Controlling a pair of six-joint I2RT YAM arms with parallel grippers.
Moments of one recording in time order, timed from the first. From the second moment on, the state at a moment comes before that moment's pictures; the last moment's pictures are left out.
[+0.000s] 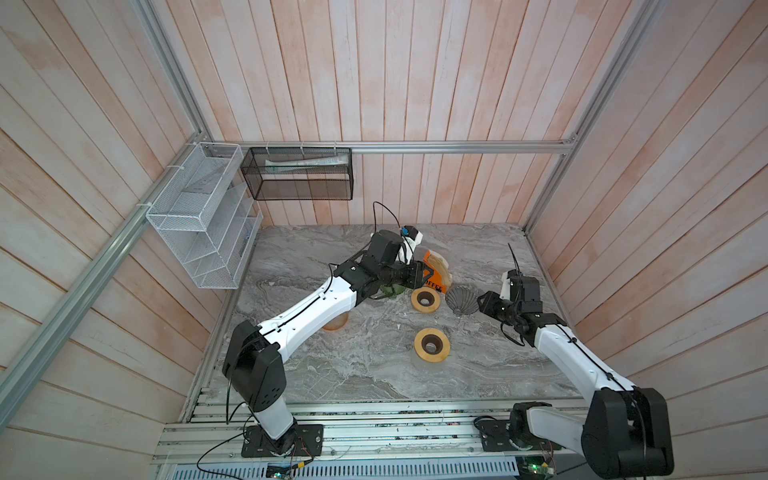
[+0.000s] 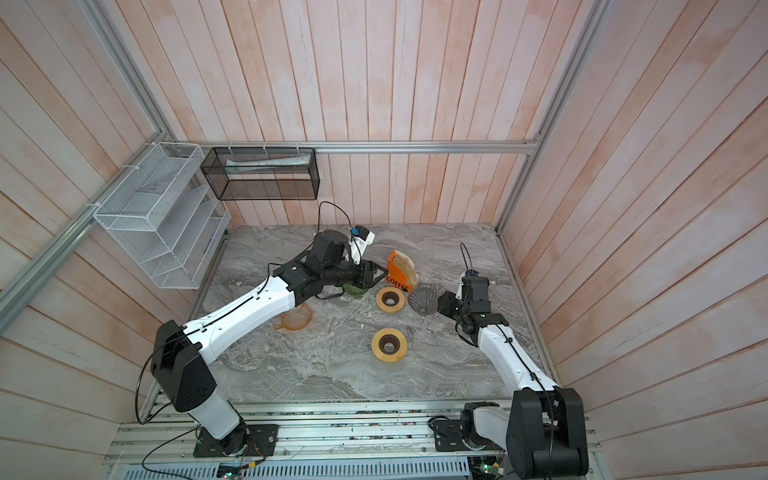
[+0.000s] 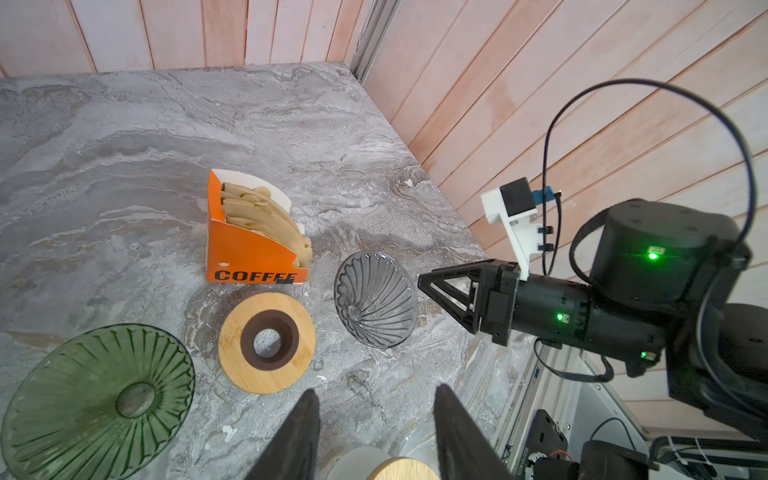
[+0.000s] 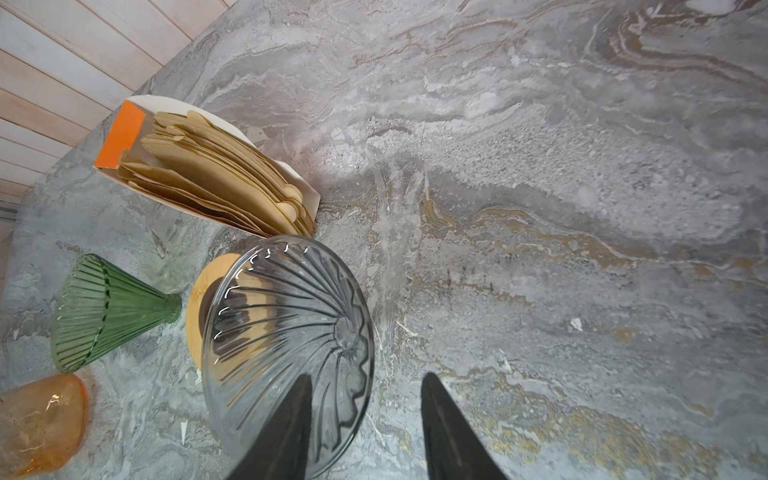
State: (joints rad) left arm -0.72 1.69 1.51 -0.35 0.32 -0.37; right arm 0.08 1.21 0.68 -0.25 -0.15 0.49
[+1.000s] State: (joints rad) left arm -0.71 1.69 1.50 -0.35 0.31 -0.37; right arm 0.08 1.37 0.67 -0.14 -0.19 0.49
